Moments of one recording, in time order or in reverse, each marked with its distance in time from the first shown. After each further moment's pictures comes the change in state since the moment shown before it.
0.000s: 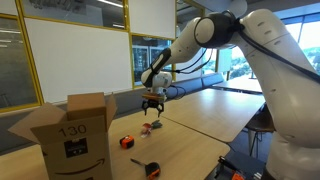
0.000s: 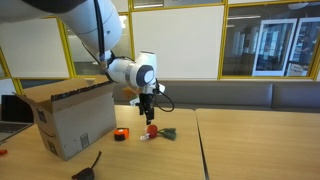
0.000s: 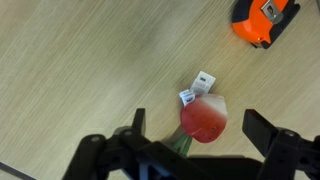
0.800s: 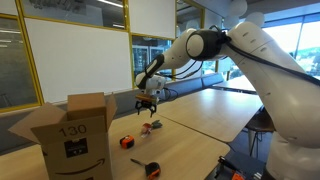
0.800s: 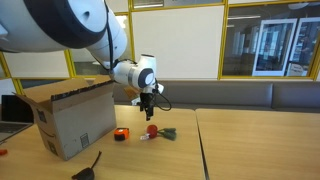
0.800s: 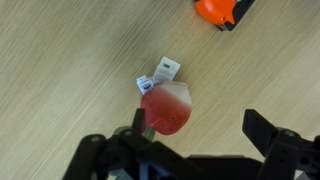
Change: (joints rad) arm 0.001 0.160 0.024 0.219 0.030 -0.002 0.007
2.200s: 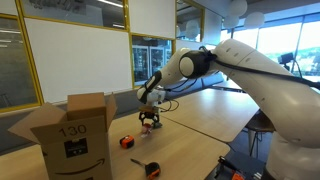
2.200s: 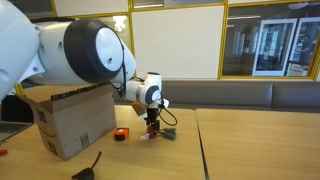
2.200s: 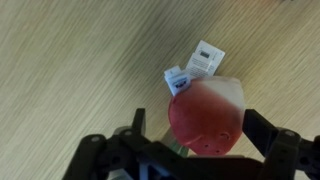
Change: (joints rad) arm -0.001 0.217 -0.047 0.156 -0.003 -0.003 0.000
